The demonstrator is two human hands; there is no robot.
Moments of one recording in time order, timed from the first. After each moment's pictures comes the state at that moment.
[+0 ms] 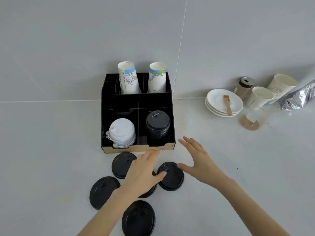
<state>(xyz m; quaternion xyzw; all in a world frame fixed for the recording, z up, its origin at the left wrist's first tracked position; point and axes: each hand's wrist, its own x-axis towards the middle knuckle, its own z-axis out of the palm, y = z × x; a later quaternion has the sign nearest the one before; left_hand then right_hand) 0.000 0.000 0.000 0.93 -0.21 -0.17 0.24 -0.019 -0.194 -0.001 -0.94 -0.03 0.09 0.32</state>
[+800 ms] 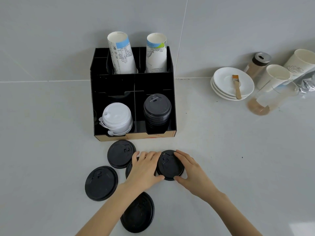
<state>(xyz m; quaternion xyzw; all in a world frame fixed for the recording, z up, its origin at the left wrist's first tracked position) 0.008 -0.008 -0.055 0.94 -0.23 -0.24 0.11 -0.040 -0.174 -0.057 -0.92 0.00 0.16 0.37</state>
